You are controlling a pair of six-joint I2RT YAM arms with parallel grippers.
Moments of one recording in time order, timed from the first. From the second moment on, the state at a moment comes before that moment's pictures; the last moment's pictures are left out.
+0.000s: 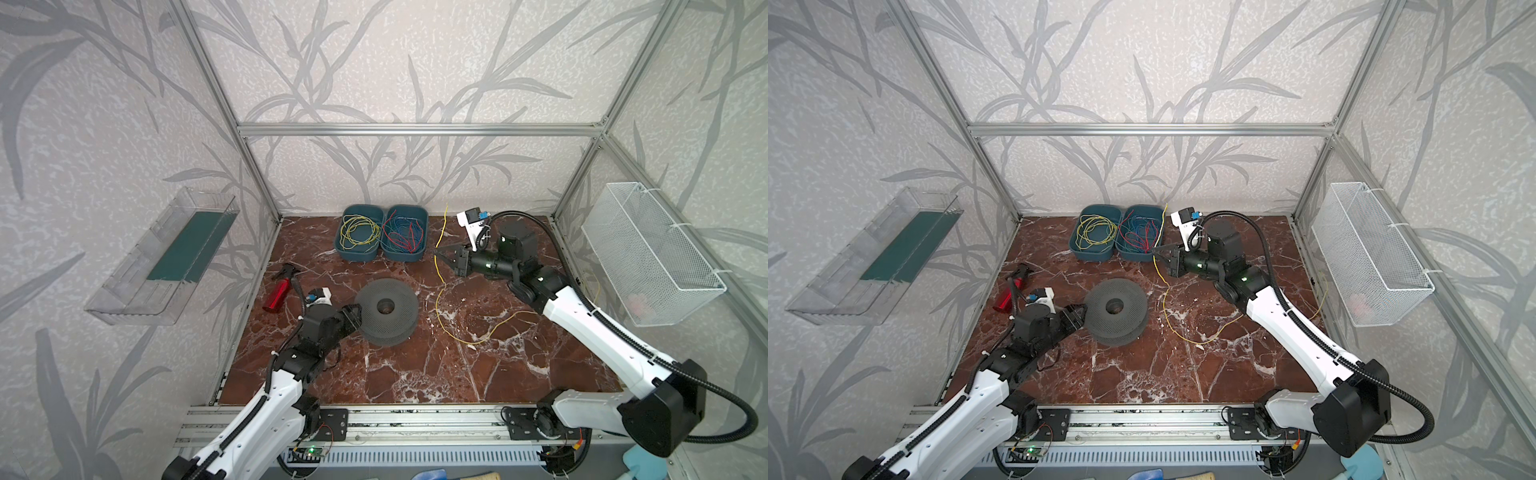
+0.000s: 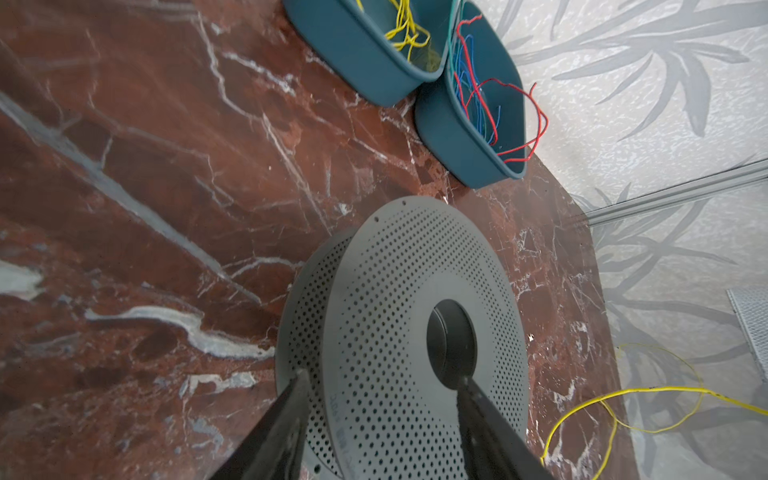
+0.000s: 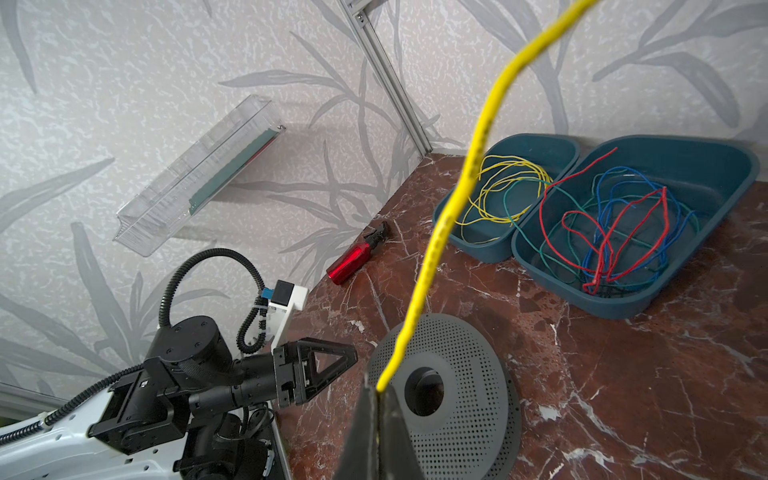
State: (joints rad) left arm -0.31 0.75 0.30 -0.12 0.05 -0.88; right arm 0.53 1.29 1.15 -0.14 -0.54 0.44
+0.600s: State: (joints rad) left arm -0.23 0.84 0.16 0.12 0.28 -1.02; right arm 0.53 1.29 1.14 -0.14 -0.54 0.44
